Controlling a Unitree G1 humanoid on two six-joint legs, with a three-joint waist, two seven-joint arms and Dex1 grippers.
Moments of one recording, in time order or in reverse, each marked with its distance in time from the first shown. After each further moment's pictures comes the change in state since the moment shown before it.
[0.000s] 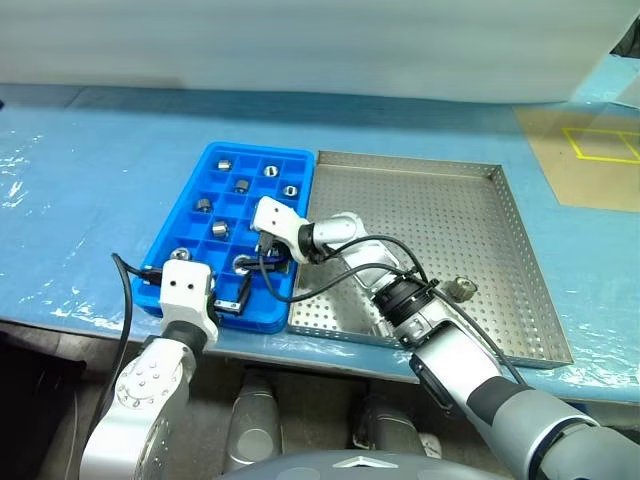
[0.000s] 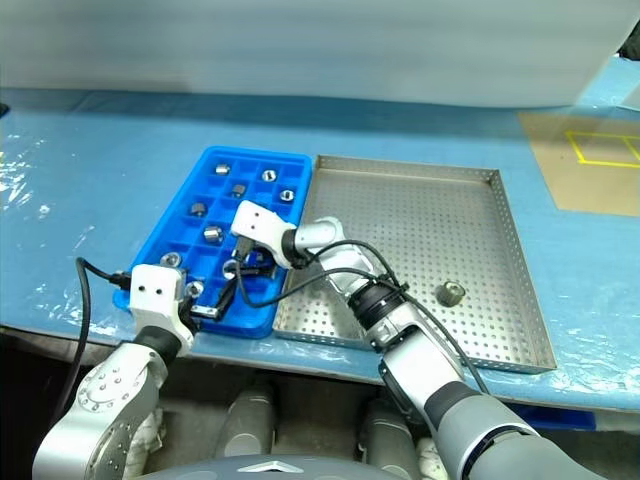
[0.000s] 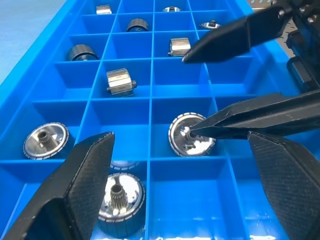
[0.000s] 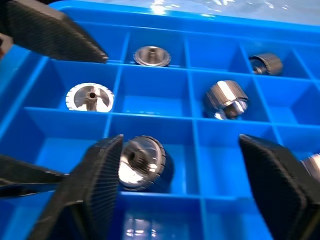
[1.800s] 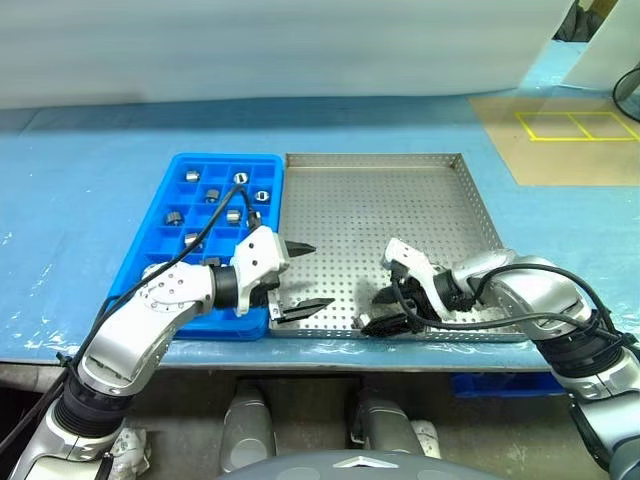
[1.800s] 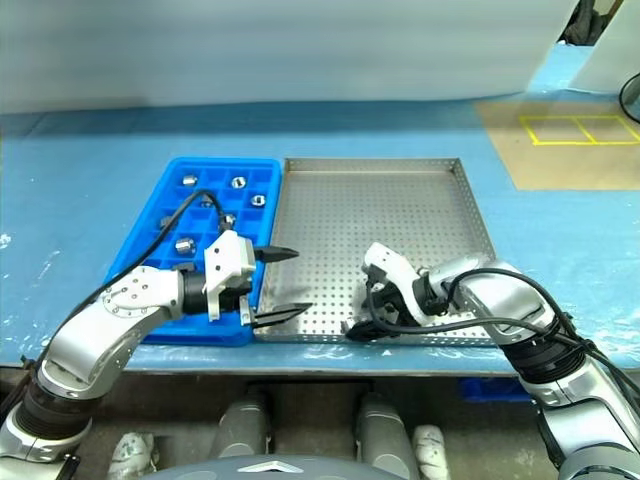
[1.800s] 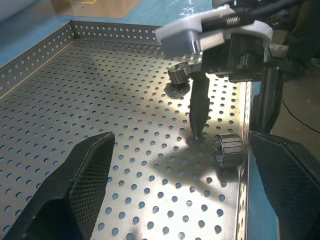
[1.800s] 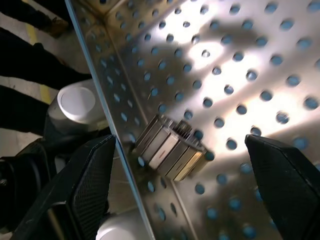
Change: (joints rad) left arm -0.484 0.397 -0.216 0.277 -0.210 -0.189 -0.741; right arm 0.350 -0.751 -0.066 -0.780 0.536 0.970 0.177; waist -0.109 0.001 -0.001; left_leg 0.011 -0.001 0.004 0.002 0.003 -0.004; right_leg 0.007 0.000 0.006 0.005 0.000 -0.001
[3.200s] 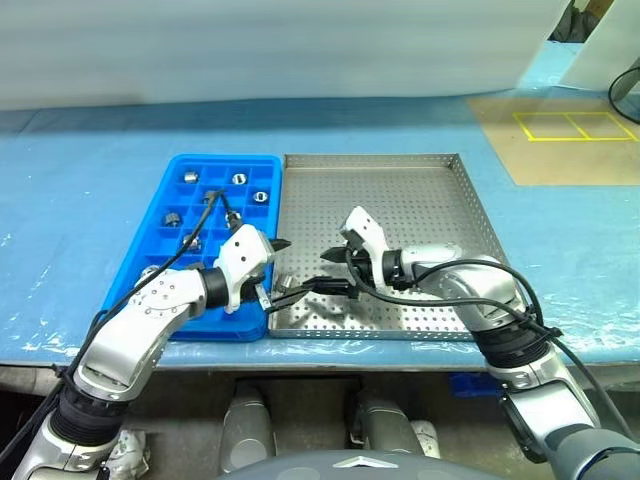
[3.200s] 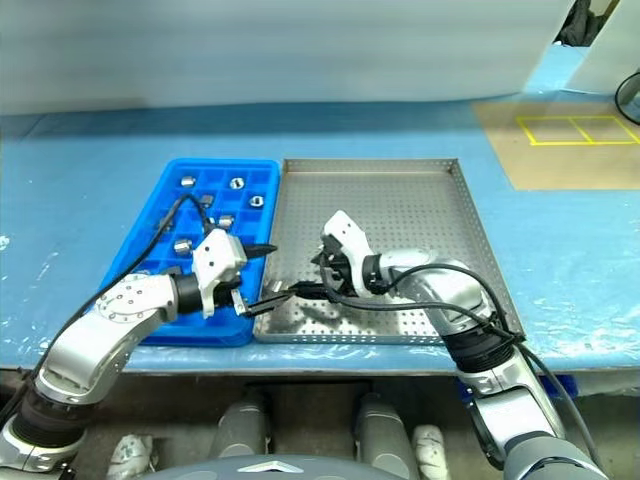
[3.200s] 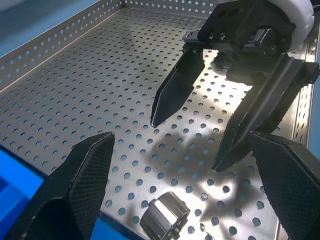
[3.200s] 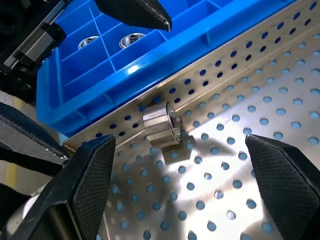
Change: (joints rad) left arm 0.082 0.003 0.073 0.049 0.043 0.003 0.102; right arm -0.041 0.356 -0.040 0.133 -0.032 -0.332 -0.285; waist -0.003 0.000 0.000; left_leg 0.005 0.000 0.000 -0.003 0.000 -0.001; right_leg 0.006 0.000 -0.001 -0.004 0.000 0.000
